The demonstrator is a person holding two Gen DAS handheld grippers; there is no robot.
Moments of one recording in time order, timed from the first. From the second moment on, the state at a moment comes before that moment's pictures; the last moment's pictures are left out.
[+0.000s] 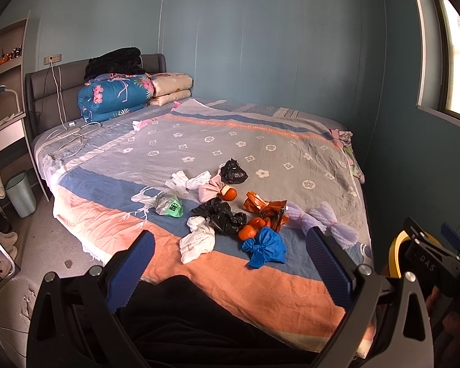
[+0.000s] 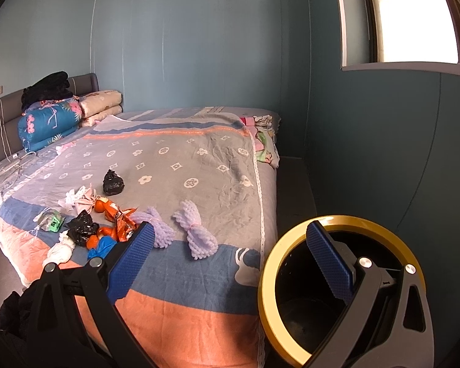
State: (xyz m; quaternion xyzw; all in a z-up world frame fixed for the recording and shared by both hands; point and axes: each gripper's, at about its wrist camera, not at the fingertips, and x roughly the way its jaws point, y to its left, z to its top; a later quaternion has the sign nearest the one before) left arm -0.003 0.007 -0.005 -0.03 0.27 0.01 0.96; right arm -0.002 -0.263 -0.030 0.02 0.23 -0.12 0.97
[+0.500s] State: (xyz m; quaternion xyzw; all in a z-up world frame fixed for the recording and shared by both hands) left arm 0.049 0.046 -0.021 -0.06 0.29 0.00 0.96; right arm 0.095 -0.248 -0.049 0.00 0.27 -0.04 0.96
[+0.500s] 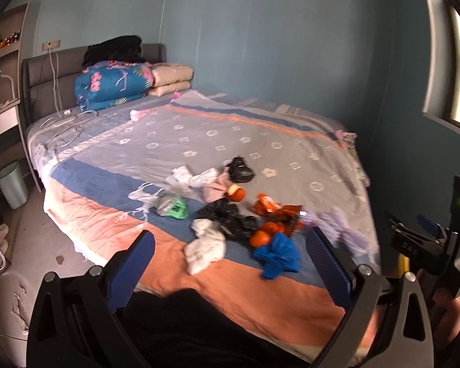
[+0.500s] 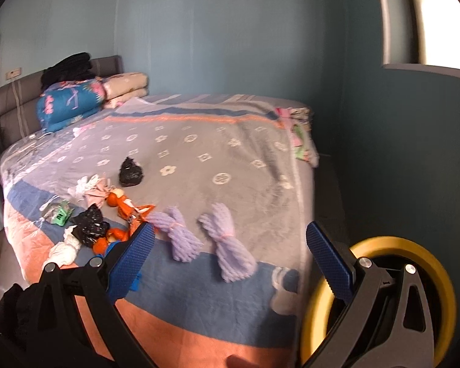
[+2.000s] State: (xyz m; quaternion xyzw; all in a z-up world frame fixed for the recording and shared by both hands) left arm 0.306 0.138 -0.166 -0.03 0.43 0.01 0.90; right arm 0.297 -0.262 -0.171 -0.01 0.51 -0.08 0.86
